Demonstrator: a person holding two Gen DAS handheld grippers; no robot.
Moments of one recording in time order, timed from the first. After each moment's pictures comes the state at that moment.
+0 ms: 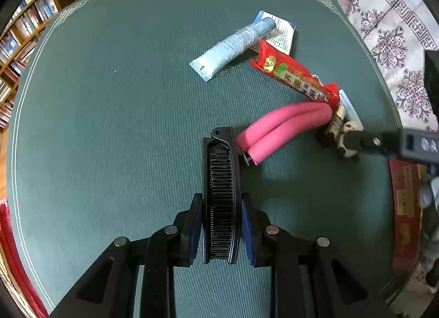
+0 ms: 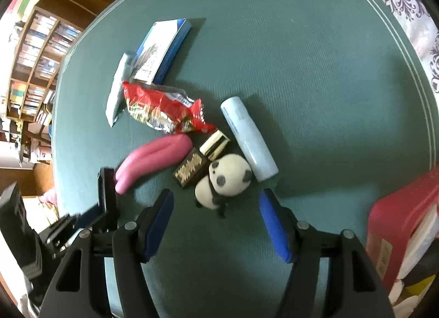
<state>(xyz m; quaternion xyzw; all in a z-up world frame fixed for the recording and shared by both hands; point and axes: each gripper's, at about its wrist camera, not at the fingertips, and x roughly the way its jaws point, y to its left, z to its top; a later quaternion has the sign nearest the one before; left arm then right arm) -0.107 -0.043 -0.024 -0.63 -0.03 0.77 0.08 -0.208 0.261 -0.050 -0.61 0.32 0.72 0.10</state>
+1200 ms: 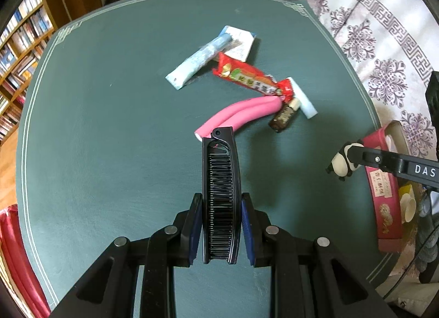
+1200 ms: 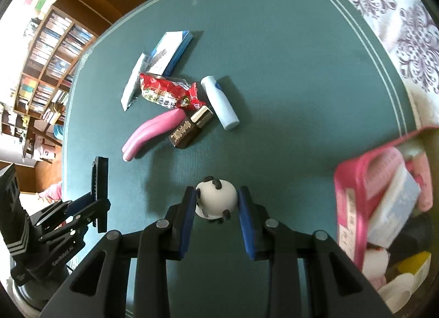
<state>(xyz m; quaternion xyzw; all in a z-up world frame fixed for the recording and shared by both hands) -0.073 -0.028 0.038 -0.61 -0.02 0.79 0.10 -0.152 0.257 0.002 -0.57 0.30 0.76 0.09</state>
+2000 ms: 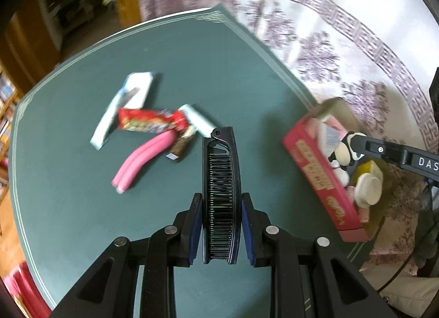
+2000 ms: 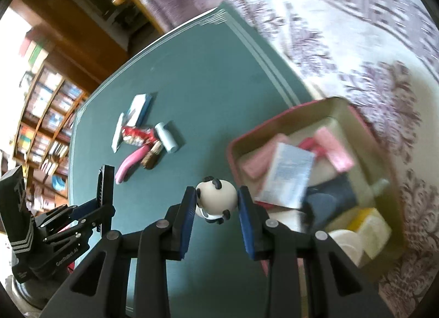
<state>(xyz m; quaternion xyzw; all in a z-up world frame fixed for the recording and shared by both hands) -0.066 0.102 0.076 -0.57 0.06 0.79 0.21 -0.017 0.309 0.053 -0.47 0.34 0.79 0.19</state>
